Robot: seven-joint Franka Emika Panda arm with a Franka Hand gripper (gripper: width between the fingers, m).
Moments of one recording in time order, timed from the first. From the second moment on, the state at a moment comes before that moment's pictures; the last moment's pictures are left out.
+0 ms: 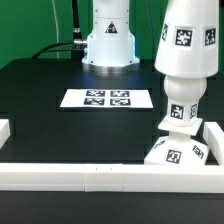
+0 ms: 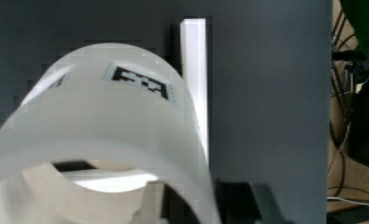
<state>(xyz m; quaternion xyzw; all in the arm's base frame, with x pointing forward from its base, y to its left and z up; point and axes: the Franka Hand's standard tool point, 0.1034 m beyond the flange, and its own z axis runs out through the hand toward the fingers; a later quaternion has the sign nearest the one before) 0.607 0.105 0.216 -0.99 0.02 0.08 0.09</state>
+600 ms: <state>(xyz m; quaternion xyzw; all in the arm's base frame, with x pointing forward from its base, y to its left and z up) 0.605 0.105 0.176 -0.99 0.03 0.09 0.09</state>
